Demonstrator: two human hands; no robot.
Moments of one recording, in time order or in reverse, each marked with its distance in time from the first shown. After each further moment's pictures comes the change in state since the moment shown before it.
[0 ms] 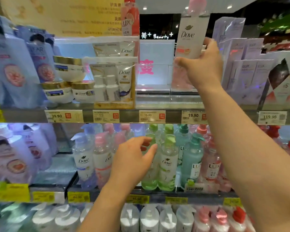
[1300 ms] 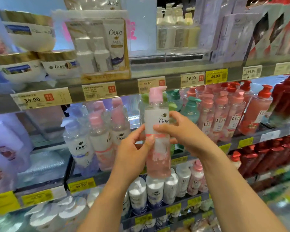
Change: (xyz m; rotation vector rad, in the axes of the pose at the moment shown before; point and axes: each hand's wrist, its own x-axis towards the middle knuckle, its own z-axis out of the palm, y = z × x) left_hand -0.029 -0.058 -0.022 -0.680 -0.413 -0.103; right_hand -0.214 0.046 0.011 0.138 -0.575 0.634
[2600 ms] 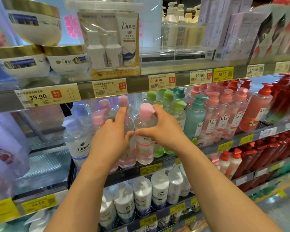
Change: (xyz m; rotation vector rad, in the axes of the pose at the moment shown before) left_hand 0.052 -0.031 -0.082 1.015 0.105 0.164; right_hand 0.033 0.004 0.071 -0.484 0.195 -0.223
